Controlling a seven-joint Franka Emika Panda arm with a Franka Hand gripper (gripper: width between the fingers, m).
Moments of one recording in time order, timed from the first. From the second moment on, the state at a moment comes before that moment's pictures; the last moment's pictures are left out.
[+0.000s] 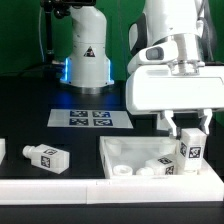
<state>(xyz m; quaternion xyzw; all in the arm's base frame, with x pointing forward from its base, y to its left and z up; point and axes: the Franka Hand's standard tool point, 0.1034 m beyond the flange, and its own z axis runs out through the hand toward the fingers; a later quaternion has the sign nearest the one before) 0.619 0.112 0.082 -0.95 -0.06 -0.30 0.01</state>
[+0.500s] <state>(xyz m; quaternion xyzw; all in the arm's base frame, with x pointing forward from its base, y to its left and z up) 0.616 0.114 0.084 -0.97 -0.05 -0.23 0.02</state>
